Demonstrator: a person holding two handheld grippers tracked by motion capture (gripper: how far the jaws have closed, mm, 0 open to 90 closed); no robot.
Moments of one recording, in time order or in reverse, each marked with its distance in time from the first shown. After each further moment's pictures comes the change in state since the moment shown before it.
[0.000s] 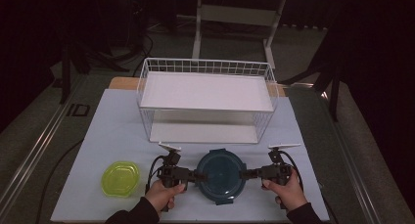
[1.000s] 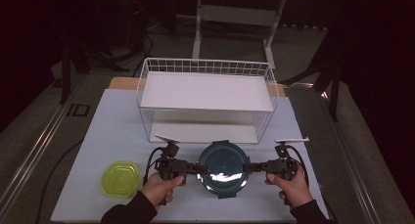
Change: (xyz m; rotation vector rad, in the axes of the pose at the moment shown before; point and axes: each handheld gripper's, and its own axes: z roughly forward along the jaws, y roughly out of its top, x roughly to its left) left arm -0.028 0.015 -0.023 -0.023 -0.045 0.060; right arm 0.016 0.008 -0.021 -0.062 0.041 -0.016
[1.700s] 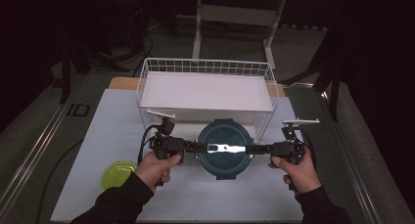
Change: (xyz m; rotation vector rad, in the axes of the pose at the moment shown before) left arm -0.050 0.042 -0.041 -0.079 -0.014 0.078; right arm 0.052 0.035 -0.030 -0.065 0.020 -0.072
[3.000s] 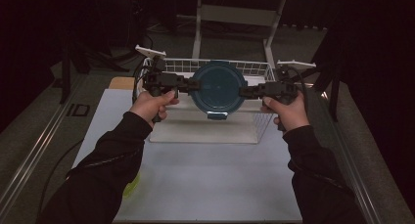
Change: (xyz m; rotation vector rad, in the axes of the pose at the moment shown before) left arm -0.017 0.132 -0.044 -0.139 0.030 0.052; right arm 0.043 0.130 0.001 -0.104 -0.038 -0.018
